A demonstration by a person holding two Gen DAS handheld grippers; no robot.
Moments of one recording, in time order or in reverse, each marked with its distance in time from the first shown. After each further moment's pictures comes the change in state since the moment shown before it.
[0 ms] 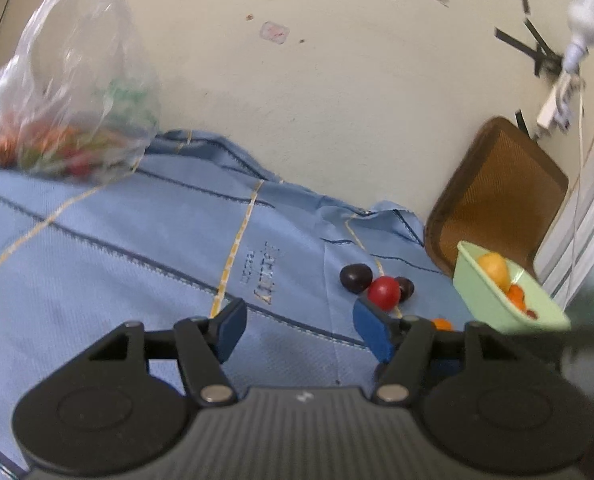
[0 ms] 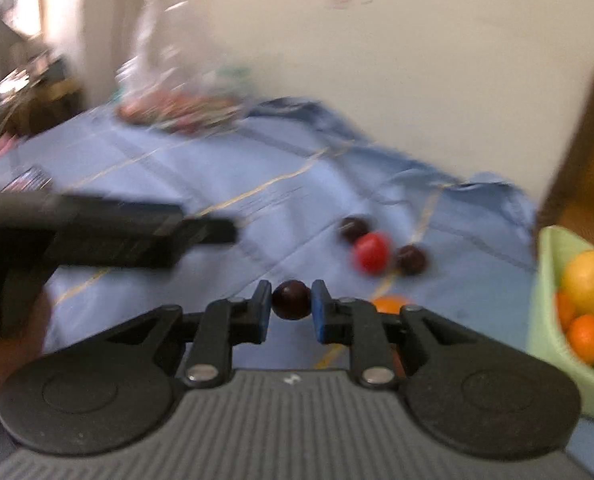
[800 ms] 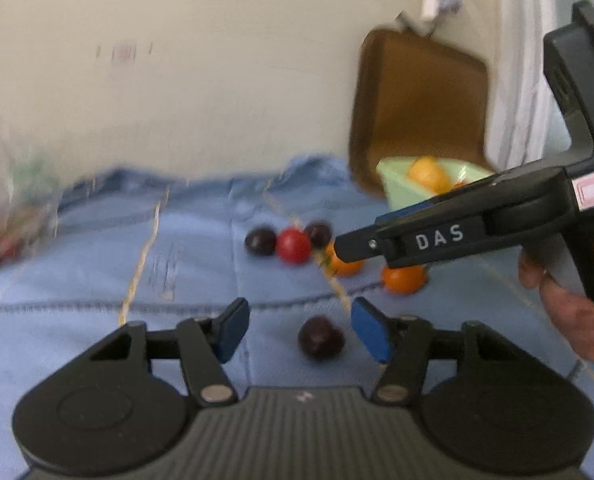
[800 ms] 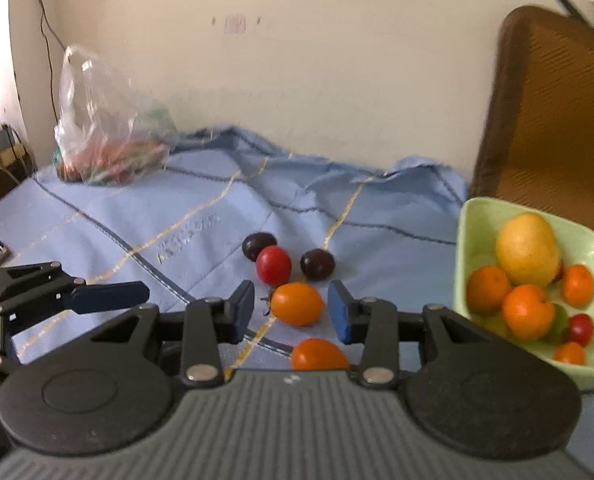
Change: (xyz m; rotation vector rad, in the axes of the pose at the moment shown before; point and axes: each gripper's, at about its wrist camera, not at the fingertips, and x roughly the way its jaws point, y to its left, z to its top) left arm 0.013 -0.074 -0.027 0.408 0.101 -0.032; right arm -0.005 -0.064 0.004 0.213 -0.044 -0.116
